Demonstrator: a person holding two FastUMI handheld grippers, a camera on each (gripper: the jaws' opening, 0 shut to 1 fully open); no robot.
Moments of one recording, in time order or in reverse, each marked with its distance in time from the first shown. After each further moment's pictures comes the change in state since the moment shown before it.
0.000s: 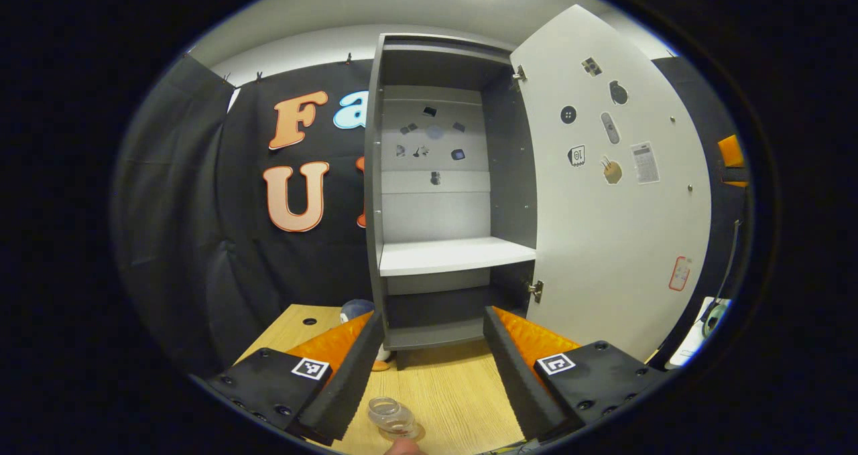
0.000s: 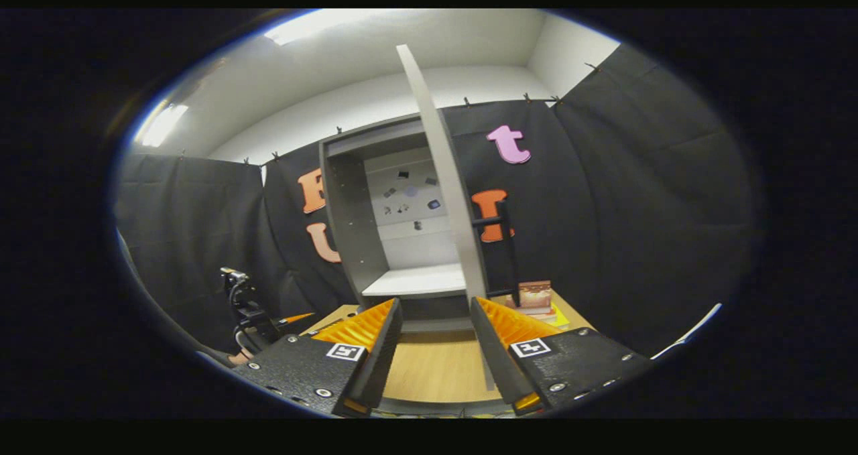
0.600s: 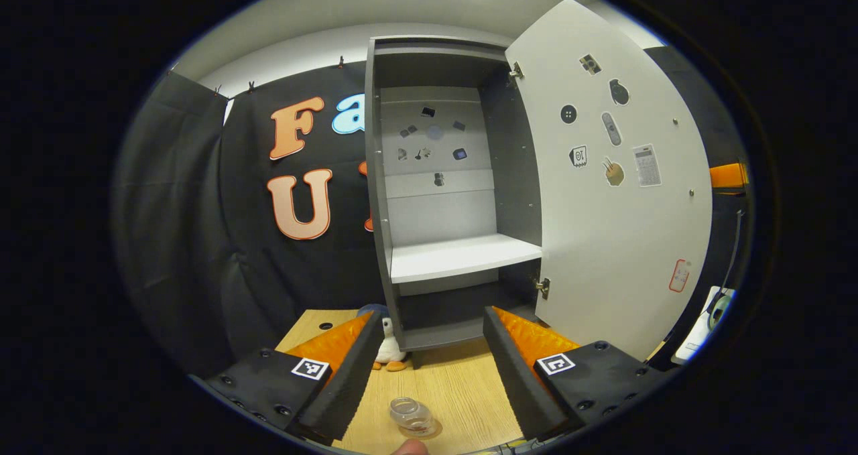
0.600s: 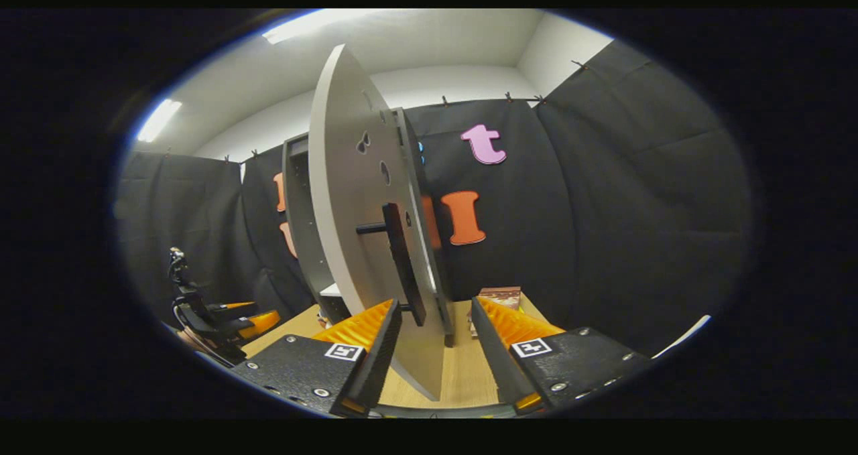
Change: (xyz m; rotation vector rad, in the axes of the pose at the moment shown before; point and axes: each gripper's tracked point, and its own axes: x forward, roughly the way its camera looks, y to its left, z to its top) left arm -0.011 0.015 0.016 0.060 0.033 0.037; right arm 0.039 -0.084 -0.012 -0.008 0.021 -0.036
